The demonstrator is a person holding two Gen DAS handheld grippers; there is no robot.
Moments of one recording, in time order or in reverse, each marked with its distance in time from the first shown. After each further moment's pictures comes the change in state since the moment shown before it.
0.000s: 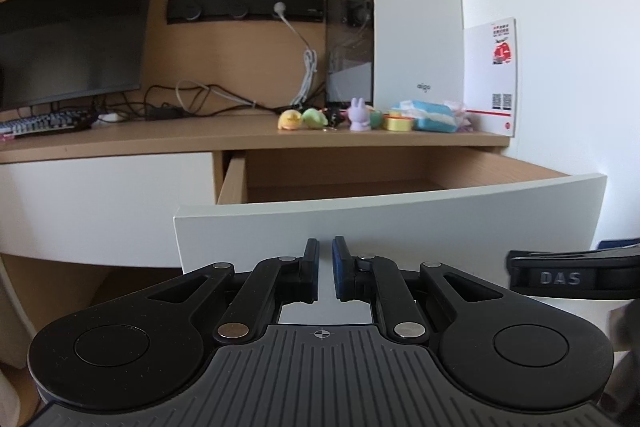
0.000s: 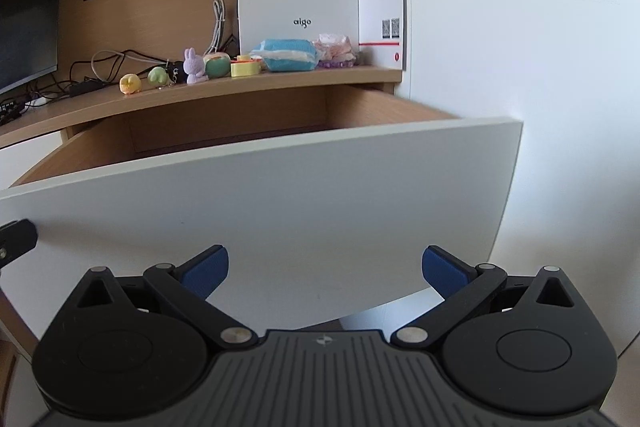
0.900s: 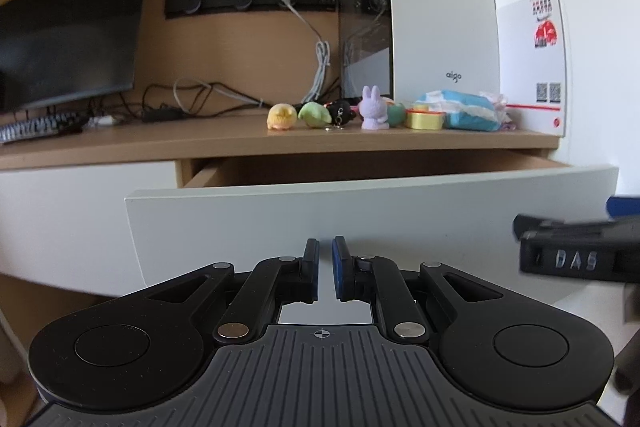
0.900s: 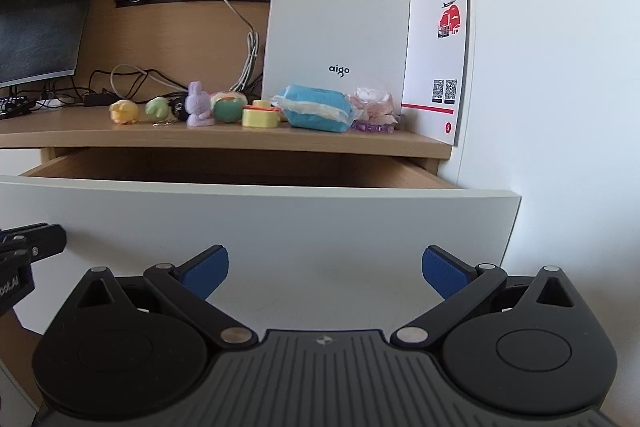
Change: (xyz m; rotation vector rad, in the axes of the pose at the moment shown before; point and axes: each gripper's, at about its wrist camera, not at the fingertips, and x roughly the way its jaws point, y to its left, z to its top) left arm 0.100 -0.023 0.010 0.019 -0.012 0.061; right arm 0.088 -0.001 0.043 -0.136 -0.168 0.080
